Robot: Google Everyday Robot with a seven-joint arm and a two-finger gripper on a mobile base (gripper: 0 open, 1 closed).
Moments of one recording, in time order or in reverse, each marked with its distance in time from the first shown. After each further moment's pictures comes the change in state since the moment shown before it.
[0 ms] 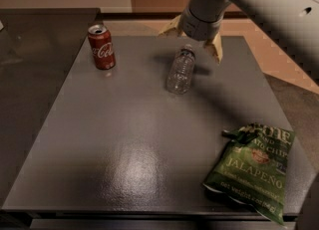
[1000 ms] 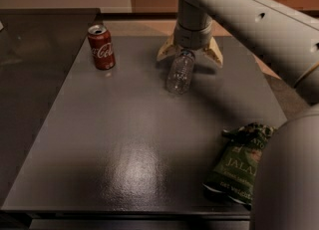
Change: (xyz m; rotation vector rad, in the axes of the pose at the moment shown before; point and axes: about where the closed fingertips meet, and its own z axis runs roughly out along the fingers) arm -0.011 0.015 0.039 -0.215 -0.094 -0.209
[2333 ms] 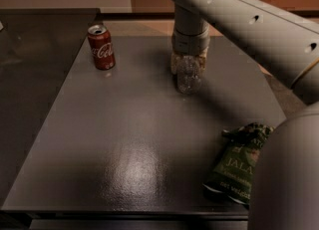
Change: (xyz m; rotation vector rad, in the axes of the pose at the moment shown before) arm -0.017 -0.001 0.009 -0.036 -0.047 -0.035
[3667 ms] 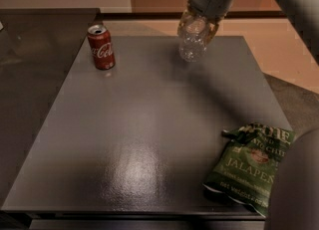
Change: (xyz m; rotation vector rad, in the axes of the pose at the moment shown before) arm 0.018 0.010 -0.107 0.263 0.042 0.165
